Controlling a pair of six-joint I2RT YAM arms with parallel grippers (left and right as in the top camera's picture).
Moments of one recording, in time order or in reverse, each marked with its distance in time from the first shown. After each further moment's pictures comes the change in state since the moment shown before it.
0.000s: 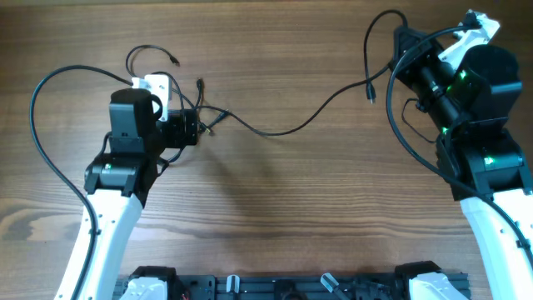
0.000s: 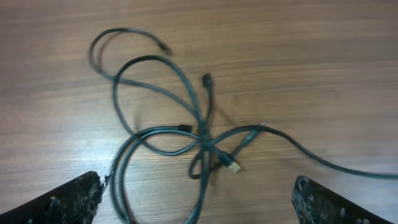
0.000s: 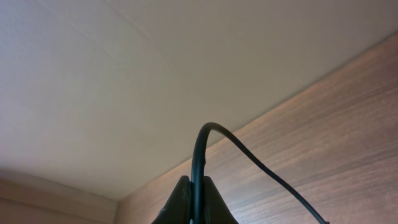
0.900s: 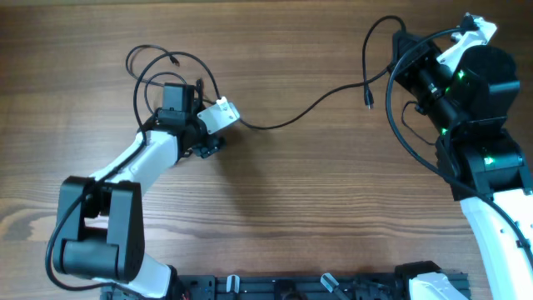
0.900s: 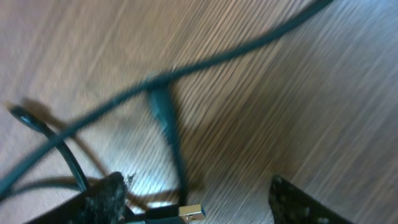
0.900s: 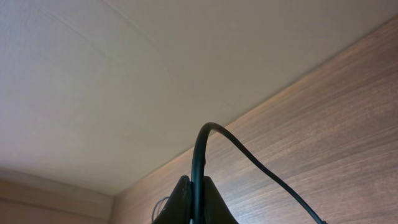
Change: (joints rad) left arm -0.054 0.566 0.000 0.246 0.214 0.868; right arm 0.000 0.000 0.000 -0.046 0.000 0.000
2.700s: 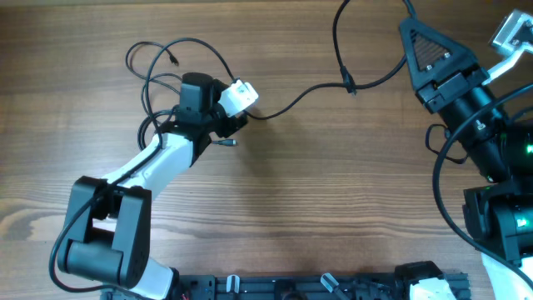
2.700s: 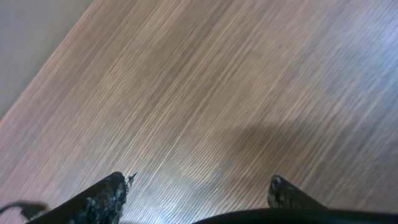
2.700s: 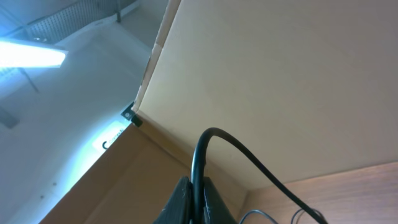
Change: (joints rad) left arm -0.119 -0.017 0.000 0.305 -0.012 -0.169; right arm 0.000 -0.203 0.000 0.344 -0.371 0.245
